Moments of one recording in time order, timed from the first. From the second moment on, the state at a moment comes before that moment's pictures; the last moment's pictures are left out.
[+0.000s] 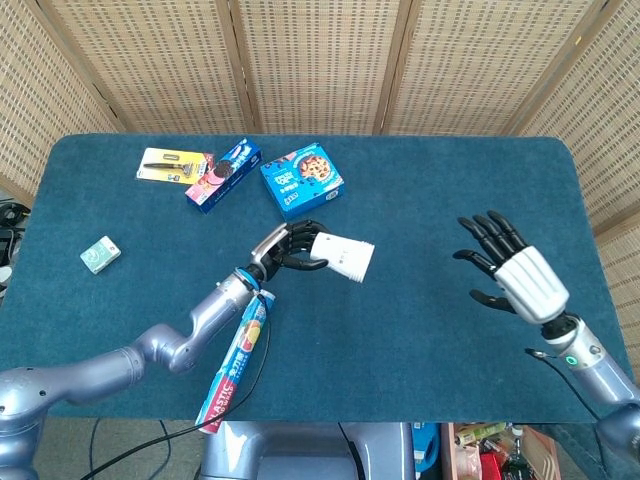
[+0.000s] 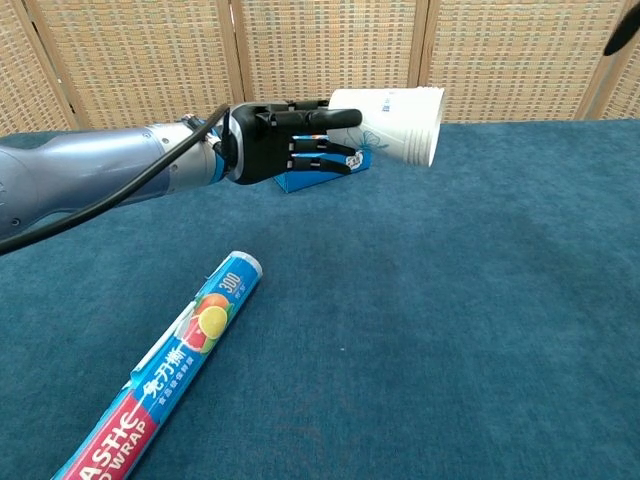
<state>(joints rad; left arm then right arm) -0.99 -1.74 -0.40 -1.14 1.27 0.57 -1.30 0.50 -1.29 0.13 -1.05 -1.87 1.54 0.38</state>
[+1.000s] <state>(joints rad) -0.98 -1.76 -0.42 -1.16 1.26 0.52 -1.29 0.80 -1.53 0.10 -0.86 -1.90 1.51 0.32</state>
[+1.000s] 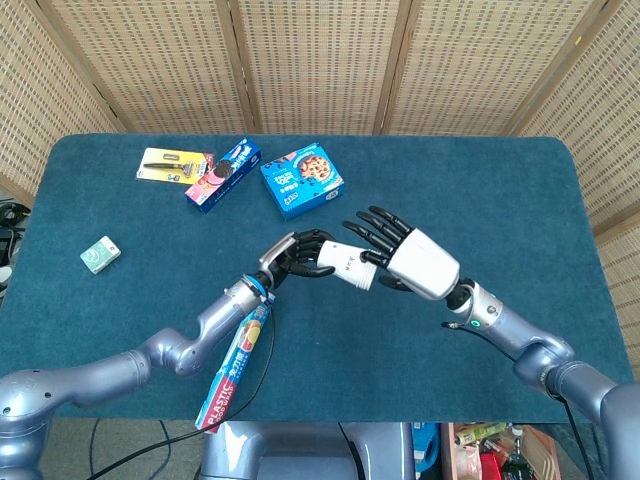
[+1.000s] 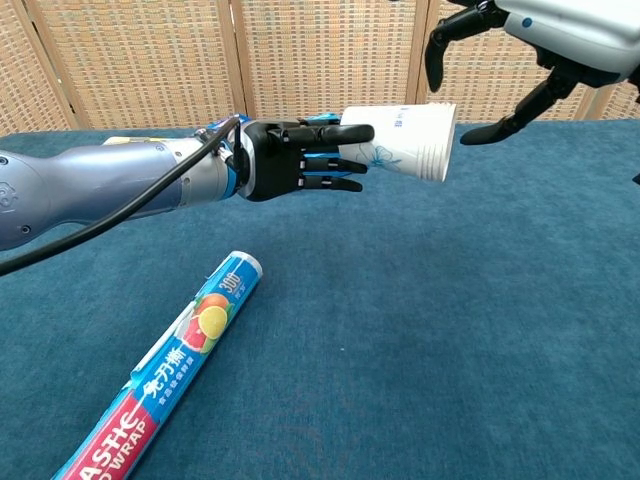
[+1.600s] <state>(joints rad) -0.97 -1.76 -0.43 -1.17 1.26 0.52 -1.30 0.83 -1.54 0.08 -0.88 -1.88 1.52 0.29</state>
